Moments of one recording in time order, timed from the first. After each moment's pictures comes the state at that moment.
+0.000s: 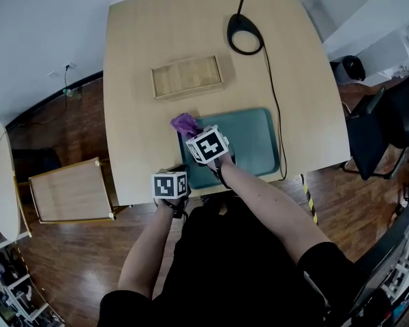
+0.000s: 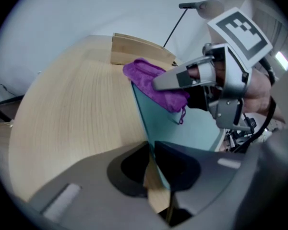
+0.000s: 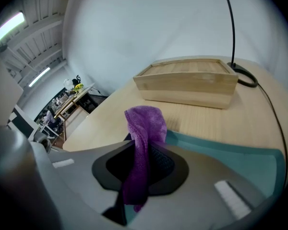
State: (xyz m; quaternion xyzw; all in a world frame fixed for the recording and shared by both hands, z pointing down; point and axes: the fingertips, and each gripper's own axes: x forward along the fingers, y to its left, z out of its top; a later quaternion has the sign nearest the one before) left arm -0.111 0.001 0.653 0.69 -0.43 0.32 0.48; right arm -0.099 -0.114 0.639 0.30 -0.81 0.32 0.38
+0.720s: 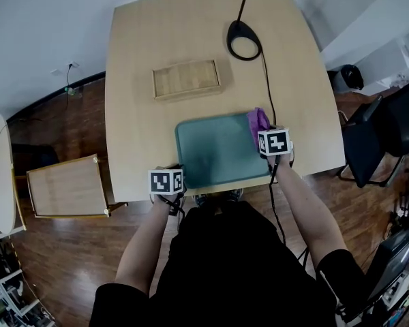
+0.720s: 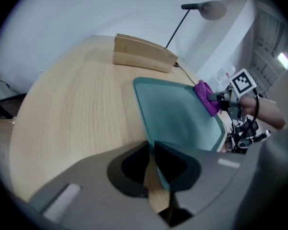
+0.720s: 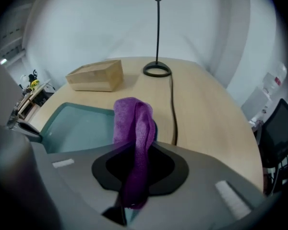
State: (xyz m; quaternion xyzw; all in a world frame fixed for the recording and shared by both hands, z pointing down) left arm -0.110 -0.001 0.655 0.68 -0.45 0.31 0.48; right arm 0.180 -0.140 0.651 0.50 -0.69 0.31 0.43
